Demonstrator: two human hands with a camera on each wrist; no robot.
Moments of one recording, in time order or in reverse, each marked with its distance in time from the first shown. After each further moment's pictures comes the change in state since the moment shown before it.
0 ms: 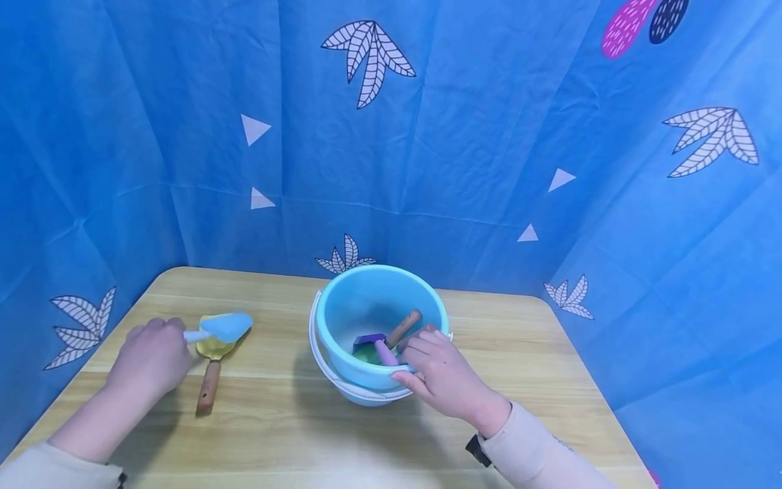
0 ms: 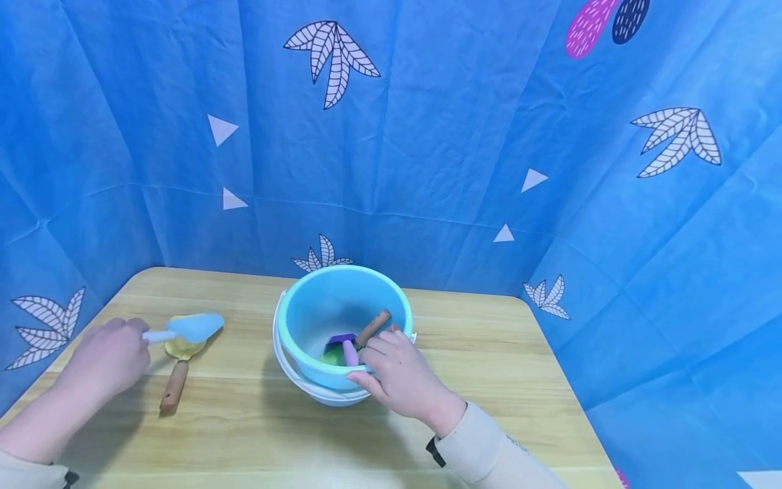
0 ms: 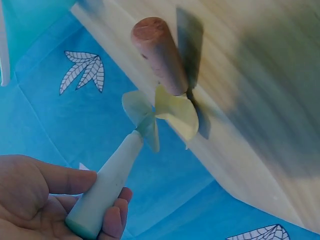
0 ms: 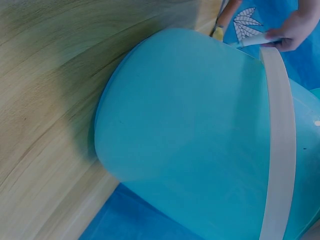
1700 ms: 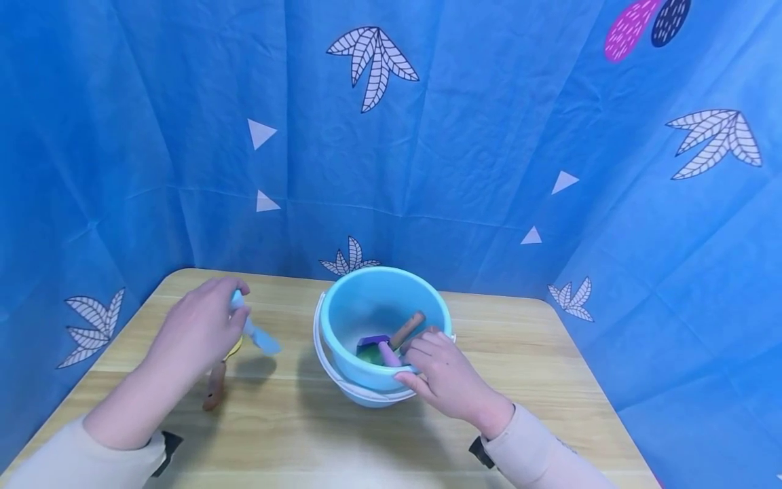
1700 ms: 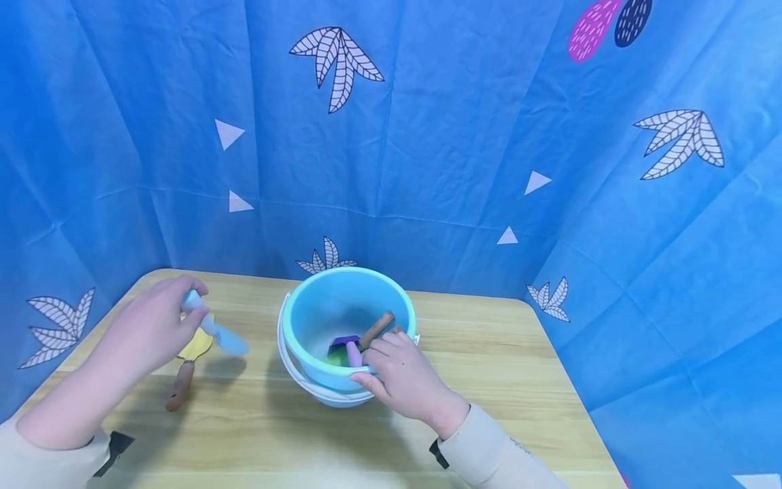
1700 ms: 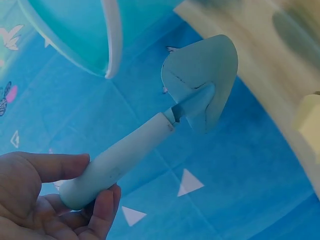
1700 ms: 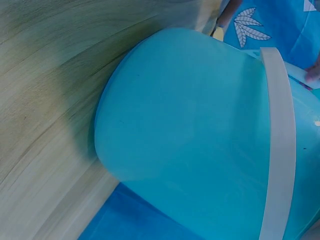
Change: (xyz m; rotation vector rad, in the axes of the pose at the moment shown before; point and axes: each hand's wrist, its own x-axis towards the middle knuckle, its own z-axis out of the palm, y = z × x) left_hand 0.012 0.087 -0.059 -0.228 0.110 0.043; right_hand 0.002 -0.004 -0.002 0.022 -0.004 0.024
